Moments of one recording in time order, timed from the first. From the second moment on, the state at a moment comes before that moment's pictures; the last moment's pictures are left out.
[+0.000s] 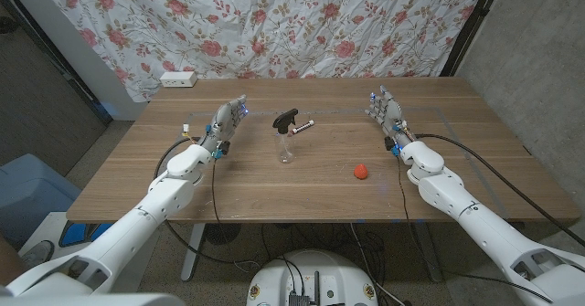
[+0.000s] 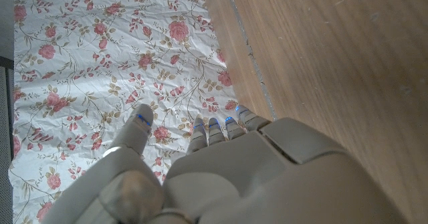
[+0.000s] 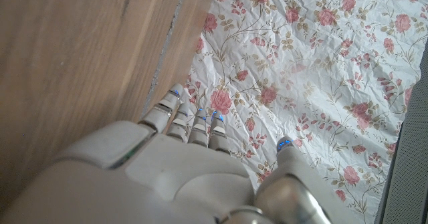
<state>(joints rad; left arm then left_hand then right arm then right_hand) 0.88 0.59 0.36 -1.37 -0.66 -0.26 -0.08 0.16 0.08 0.69 -0.15 0.17 0.03 -0.04 0.20 0.17 -0.04 -0.06 0.20 0.17 -0.11 -0.04 0.17 0.17 -0.03 -0.04 0.18 0.17 -0.85 -0.51 -0.41 -1.34 0.57 0.26 -0.05 0.11 0.04 0.34 0.00 0.20 0.17 -0.03 0.18 0.17 0.12 0.03 0.19 0.20 0.03 0.04 0.23 0.30 0.28 0.06 0.18 0.17</state>
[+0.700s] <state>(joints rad) 0.91 0.69 0.36 -1.42 -0.68 -0.24 -0.22 0.19 0.04 0.68 -0.18 0.17 0.04 -0.06 0.20 0.17 -0.03 -0.09 0.20 0.17 -0.11 -0.04 0.17 0.17 -0.03 -0.04 0.18 0.17 -0.89 -0.56 -0.39 -1.45 0.54 0.22 -0.11 0.11 0.04 0.34 -0.01 0.20 0.17 -0.03 0.18 0.17 0.12 0.03 0.19 0.19 0.03 0.04 0.22 0.29 0.29 0.06 0.18 0.17</state>
